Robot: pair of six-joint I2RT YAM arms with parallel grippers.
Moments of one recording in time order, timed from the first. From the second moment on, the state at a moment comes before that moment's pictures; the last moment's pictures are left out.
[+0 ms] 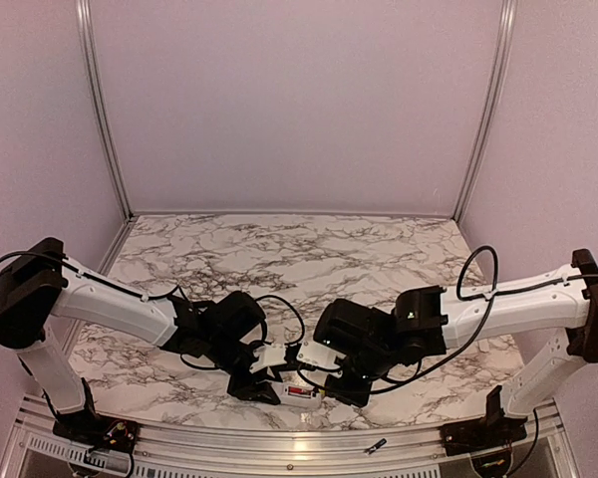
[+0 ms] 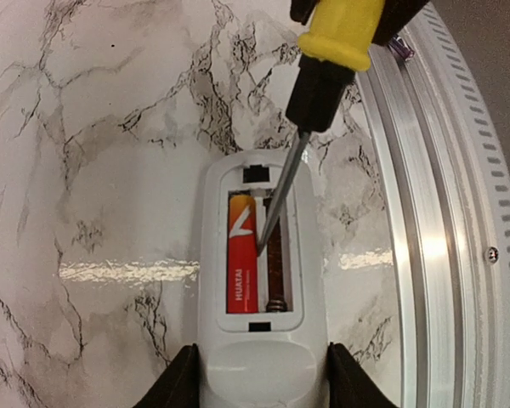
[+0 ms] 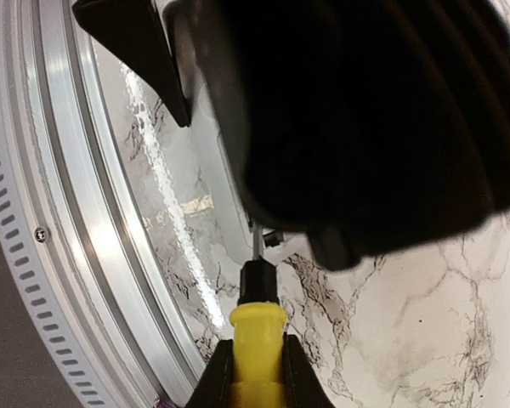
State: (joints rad) left arm -1.07 1.71 0.86 -0.14 0.46 0.40; right arm 1.29 1.52 1.06 -0.73 0.00 0.05
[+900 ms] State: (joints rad) left arm -1.05 1.76 0.88 -0.20 0.50 0.38; right arm 1.44 1.65 1.16 -0.81 0.23 0.17
